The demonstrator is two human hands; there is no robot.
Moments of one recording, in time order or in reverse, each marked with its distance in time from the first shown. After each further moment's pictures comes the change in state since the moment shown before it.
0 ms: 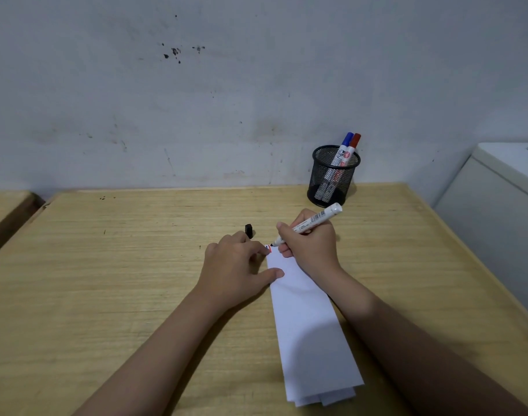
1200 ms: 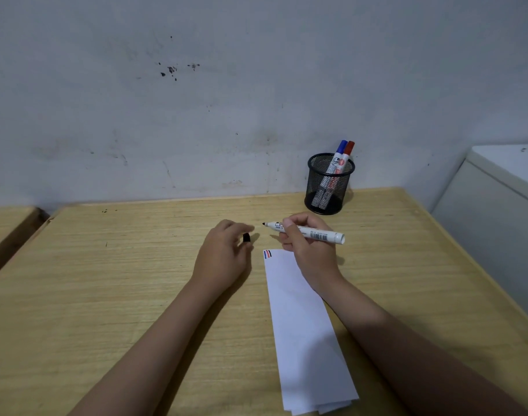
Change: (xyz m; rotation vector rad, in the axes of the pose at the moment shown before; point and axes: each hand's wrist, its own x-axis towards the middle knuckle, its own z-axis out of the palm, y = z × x) left_hand 0.031 -0.019 0.003 -0.185 0.216 0.023; right_hand -0.010 -0.012 -0.007 0.156 -0.019 -0.073
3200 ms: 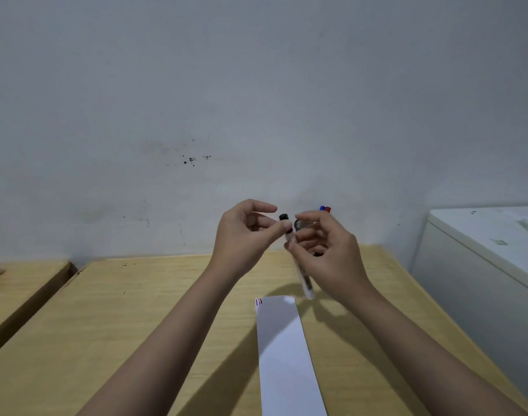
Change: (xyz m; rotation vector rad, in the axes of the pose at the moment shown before) left_hand 0.018 0.152 -0.077 -0.667 0.145 -0.032; right_hand -0.025 -0.126 -0.050 -0.217 -0.098 -0.490
